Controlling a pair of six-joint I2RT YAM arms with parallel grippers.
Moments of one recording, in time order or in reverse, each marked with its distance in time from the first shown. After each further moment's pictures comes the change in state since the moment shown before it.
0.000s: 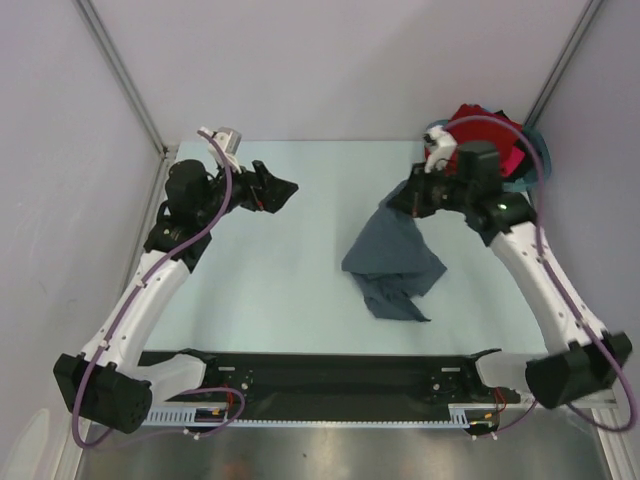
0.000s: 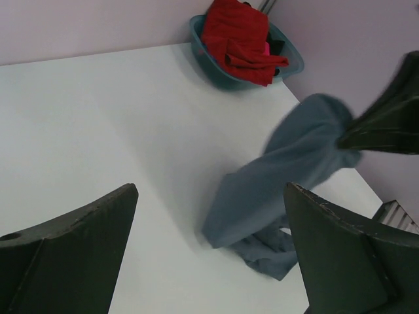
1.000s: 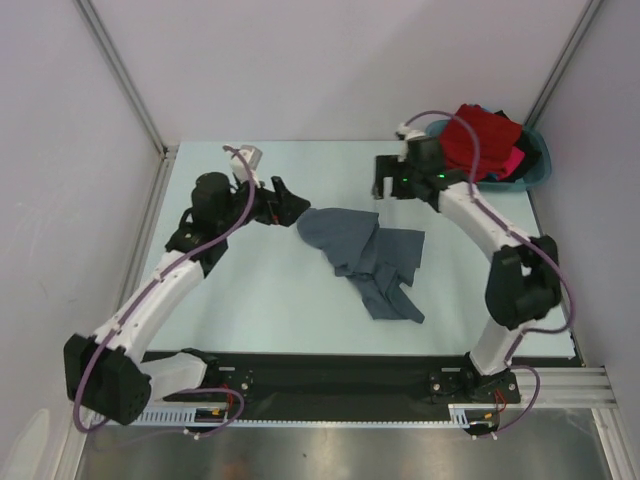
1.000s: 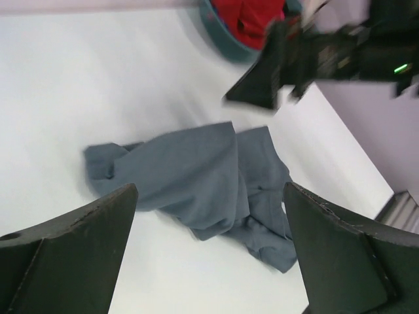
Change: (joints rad) left arm -0.055 -0.003 -0.125 0.057 -0.064 -0.012; right arm 0.120 0.591 0.152 0.201 0.402 -0.008
